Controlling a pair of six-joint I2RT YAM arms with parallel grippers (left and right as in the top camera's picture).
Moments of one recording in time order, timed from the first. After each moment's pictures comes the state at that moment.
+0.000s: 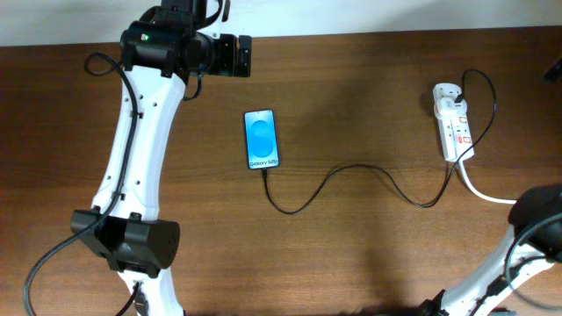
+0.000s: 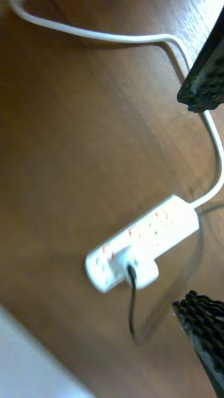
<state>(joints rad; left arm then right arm) -0.24 2.03 2.31 -1.19 0.08 -0.10 -0.62 2.17 2.54 -1.47 -0.17 0.11</state>
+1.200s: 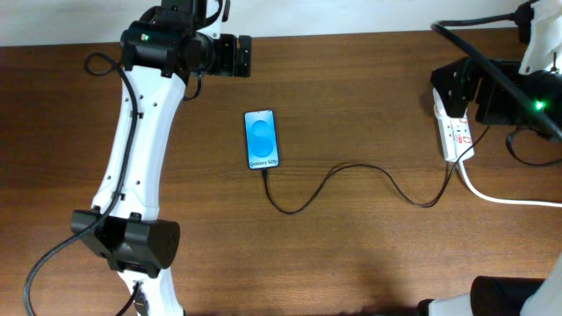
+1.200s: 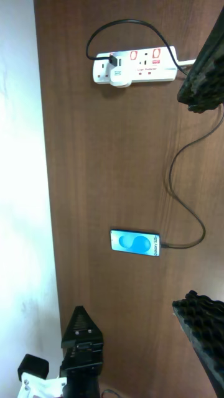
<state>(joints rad) -0.24 2.03 2.31 -1.19 0.08 -0.10 -0.08 1.62 2.57 -1.69 -0.34 0.07</state>
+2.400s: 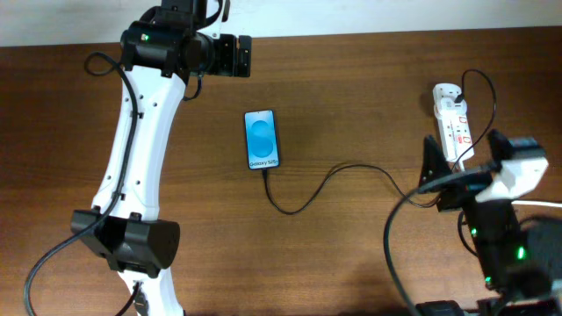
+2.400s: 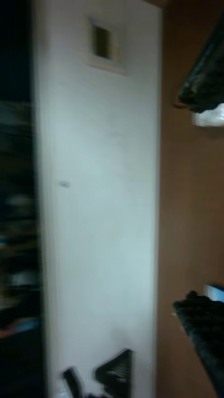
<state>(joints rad) -0.24 2.03 2.31 -1.19 0.07 -0.10 0.04 0.52 0.84 -0.31 -0.03 0.06</state>
